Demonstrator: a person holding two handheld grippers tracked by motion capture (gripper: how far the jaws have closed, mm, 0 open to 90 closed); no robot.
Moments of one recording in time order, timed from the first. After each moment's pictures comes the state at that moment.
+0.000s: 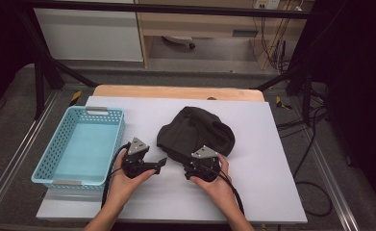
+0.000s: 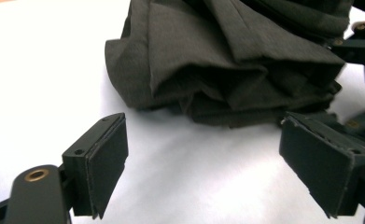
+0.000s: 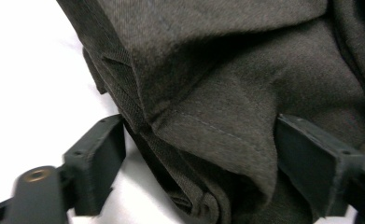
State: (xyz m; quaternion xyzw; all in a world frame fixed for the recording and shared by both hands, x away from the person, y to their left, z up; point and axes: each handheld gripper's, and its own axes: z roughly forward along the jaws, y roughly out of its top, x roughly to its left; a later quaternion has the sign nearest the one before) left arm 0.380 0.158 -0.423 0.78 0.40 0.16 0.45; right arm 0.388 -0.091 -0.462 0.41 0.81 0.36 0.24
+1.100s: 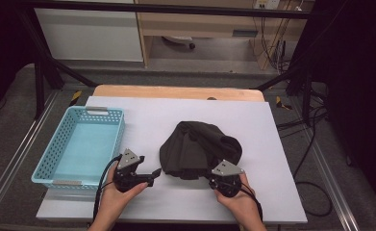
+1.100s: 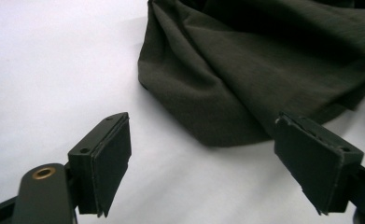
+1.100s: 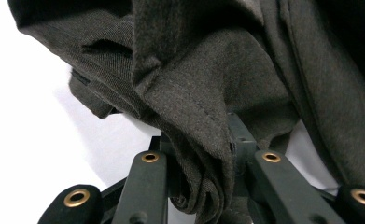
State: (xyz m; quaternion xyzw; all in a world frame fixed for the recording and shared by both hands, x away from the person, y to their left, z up) left arm 0.344 0.171 -0.424 0.78 0.40 0.16 0.46; right arm 0.330 -0.151 -0.447 0.35 0.82 0.40 0.23
